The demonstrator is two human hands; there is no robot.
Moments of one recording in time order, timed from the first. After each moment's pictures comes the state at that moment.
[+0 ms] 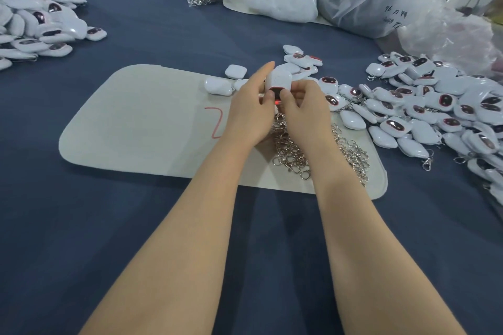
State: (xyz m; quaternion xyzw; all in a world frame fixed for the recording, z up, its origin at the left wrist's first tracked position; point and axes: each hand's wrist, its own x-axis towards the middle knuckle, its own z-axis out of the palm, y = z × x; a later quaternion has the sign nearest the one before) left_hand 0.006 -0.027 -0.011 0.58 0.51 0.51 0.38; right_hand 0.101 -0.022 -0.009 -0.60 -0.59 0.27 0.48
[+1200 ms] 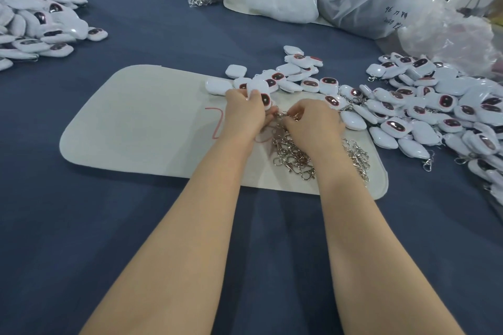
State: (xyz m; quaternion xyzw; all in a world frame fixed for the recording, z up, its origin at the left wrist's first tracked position) left_hand 0.012 -0.022 -0.010 0.30 0.53 0.57 0.55; right_hand 0.117 -0.024 -0.012 -0.75 -0.62 0.09 0.20
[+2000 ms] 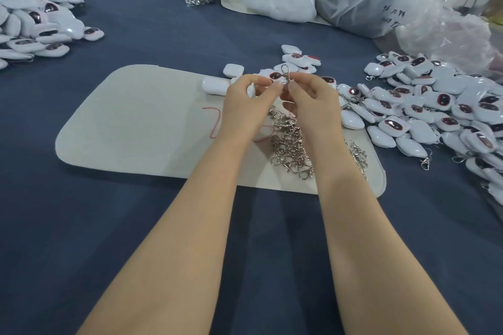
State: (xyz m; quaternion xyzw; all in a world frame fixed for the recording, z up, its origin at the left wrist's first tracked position) left_hand 0.008 -0.029 -0.005 0.45 0.52 0.57 0.44; right_hand 0.107 -0.026 0.000 -0.52 -0.49 0.38 0.58
